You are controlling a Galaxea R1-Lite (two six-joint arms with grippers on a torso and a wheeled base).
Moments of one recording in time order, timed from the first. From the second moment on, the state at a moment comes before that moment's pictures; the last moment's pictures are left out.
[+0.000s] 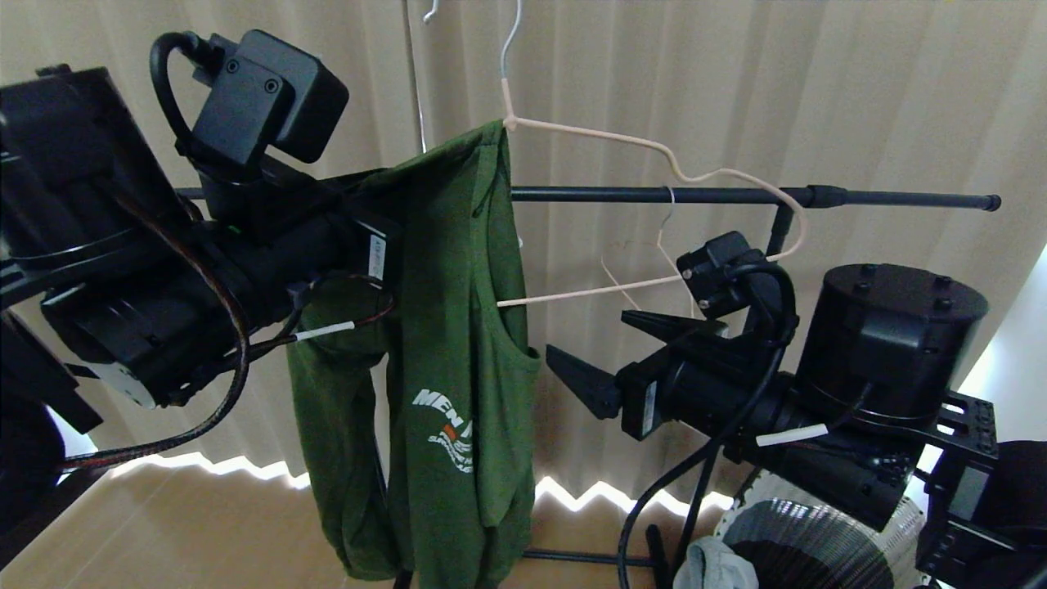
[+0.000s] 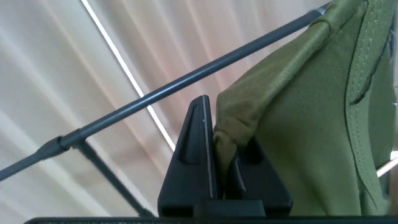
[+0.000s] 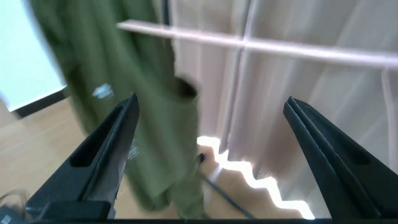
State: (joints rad) left arm -0.58 1.52 -0.91 -0.73 0.20 0.43; right arm 0.78 1.69 -0.74 -0.82 -0.12 0.10
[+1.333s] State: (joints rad) left arm -0.62 1.51 -0.94 -0.74 0.17 0.41; right arm 0.79 1.78 -0.62 -0.84 -0.15 0.10
